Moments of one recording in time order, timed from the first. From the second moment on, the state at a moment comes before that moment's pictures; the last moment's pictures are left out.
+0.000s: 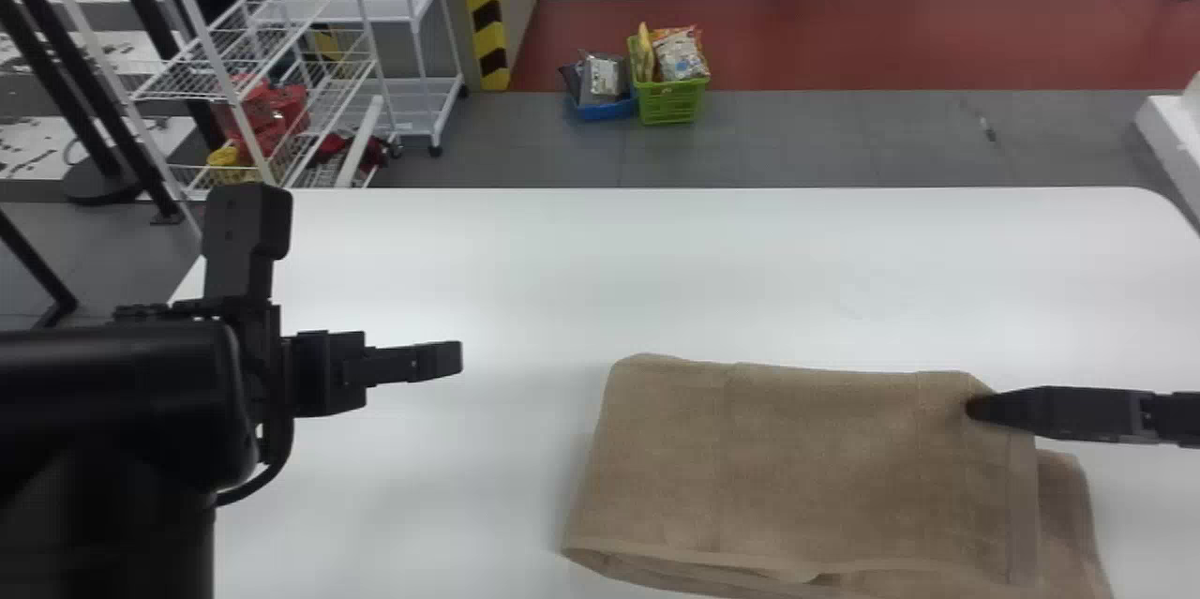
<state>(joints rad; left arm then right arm) -0.07 0.00 0.11 -2.20 -0.46 1.57 -0.78 0.00 -0.65 -0.40 -1.86 -1.28 1.57 0.49</state>
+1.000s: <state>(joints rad) 0.00 0.00 0.16 -2.21 -0.40 1.57 -0.79 0.12 -0.45 -0.52 -1.89 -0.58 1.57 0.90</state>
